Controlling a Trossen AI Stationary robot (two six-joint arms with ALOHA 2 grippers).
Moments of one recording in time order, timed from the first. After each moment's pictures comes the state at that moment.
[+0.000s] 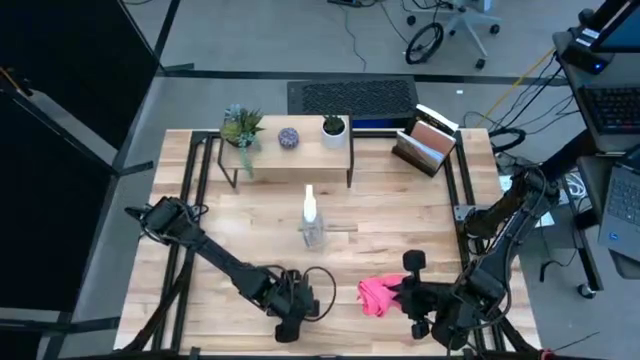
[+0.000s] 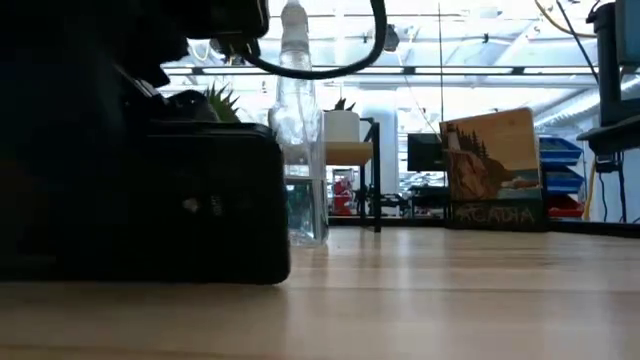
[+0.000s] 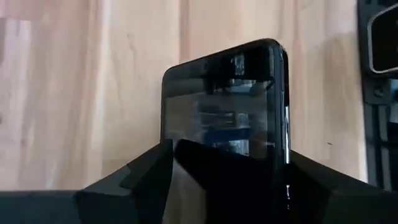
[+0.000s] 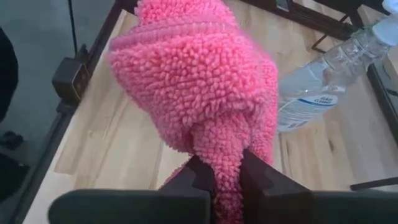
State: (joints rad) left arm -0.59 1.94 1.24 -0.38 -0.08 -0.60; right arm 0.91 1.52 1.31 -0.81 0.75 0.50
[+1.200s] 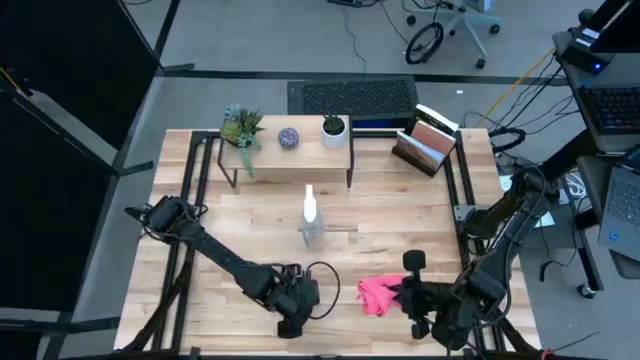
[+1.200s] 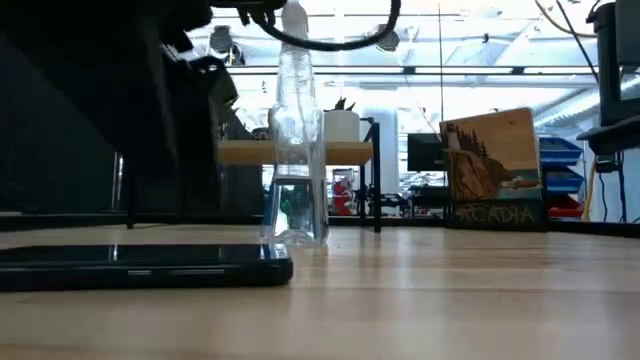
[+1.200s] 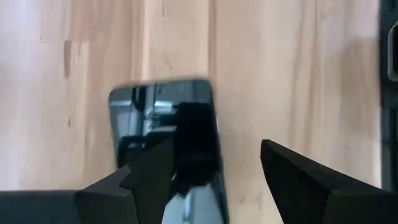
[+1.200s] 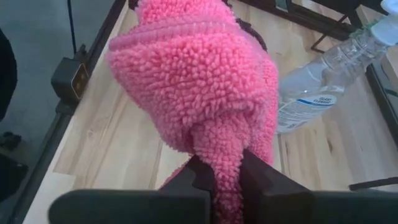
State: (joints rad) left arm -0.58 1.95 1.39 -0.66 -0.13 -0.58; right arm 0.91 1.52 1.31 -0.81 0.75 0.50
